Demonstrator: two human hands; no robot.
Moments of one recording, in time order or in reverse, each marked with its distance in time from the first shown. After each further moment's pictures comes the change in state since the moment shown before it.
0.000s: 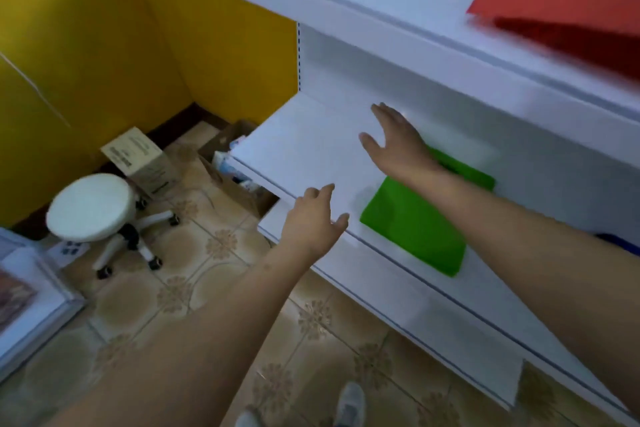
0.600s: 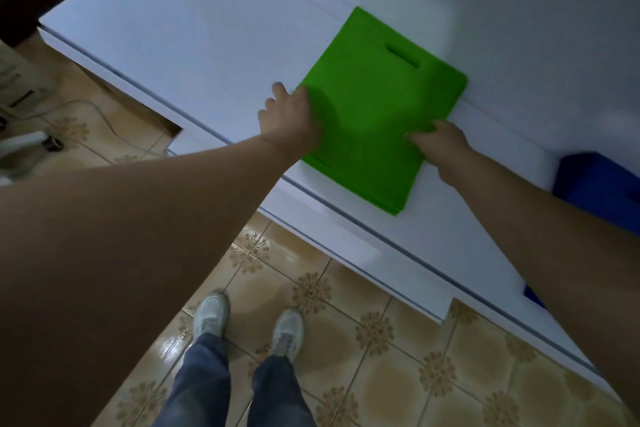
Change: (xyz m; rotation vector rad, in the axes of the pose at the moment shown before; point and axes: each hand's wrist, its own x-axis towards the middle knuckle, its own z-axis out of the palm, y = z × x) left_hand 0.163 0.047 0.193 0.189 -0.059 -0.142; right_hand -0.044 0.319 0.075 0.306 -0.066 0.746
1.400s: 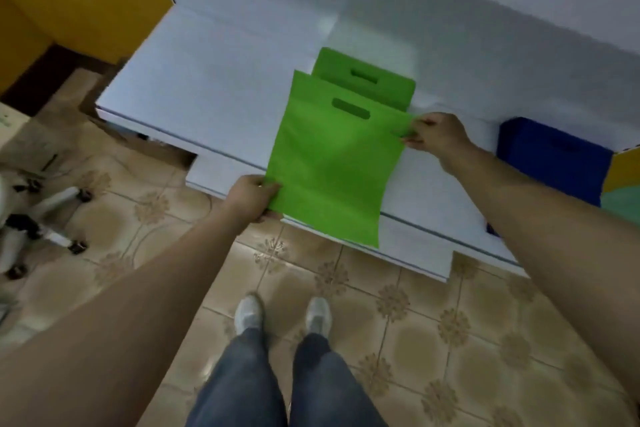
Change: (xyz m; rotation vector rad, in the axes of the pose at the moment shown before) left_hand -0.132 -0.082 -0.071 -0.724 -0.358 -0.198; right_hand -0.112 -0.040 -0.065 0.320 0.083 0.032
